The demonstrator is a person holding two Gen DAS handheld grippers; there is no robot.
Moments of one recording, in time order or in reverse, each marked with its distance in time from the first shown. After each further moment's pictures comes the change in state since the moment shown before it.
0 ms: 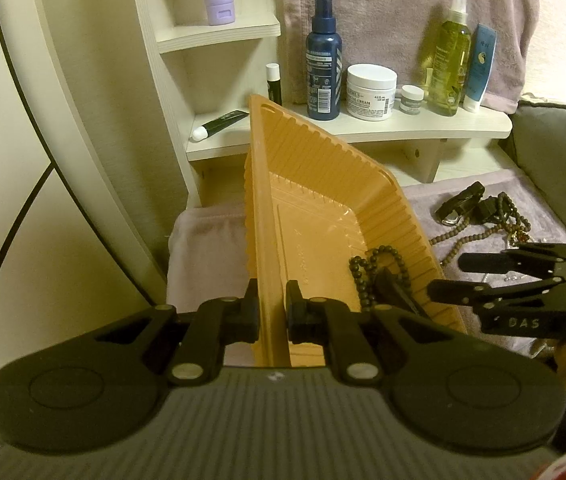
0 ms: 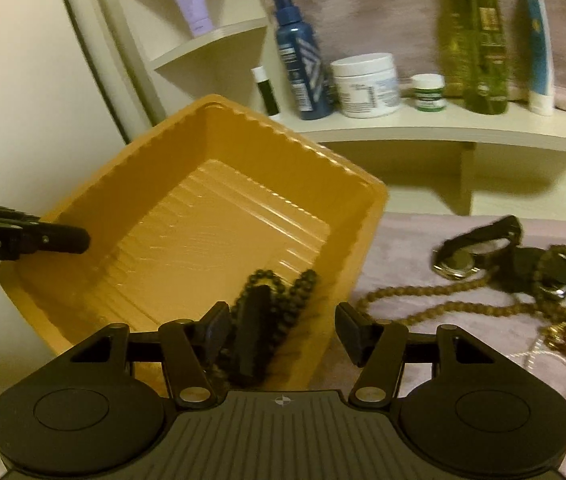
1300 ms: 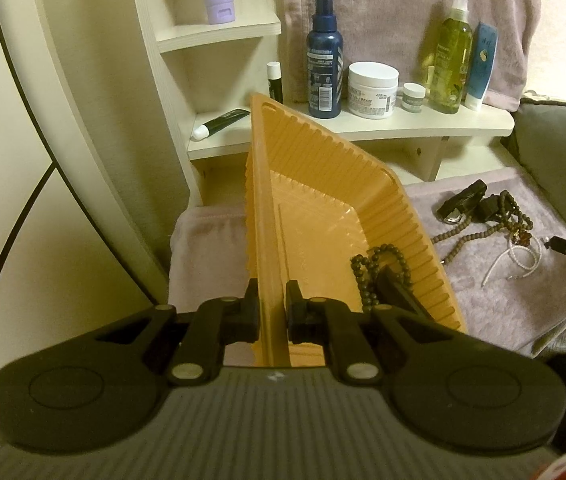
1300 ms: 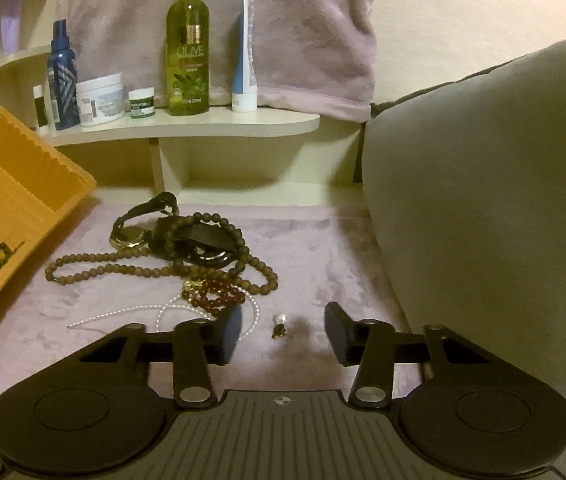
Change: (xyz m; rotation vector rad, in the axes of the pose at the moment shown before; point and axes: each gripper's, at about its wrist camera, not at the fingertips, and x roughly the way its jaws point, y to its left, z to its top) left arm 0.000 -0.001 0.000 0.000 0.005 0.009; right arm -0.083 -0.128 -0.044 -0.030 -0.105 -0.530
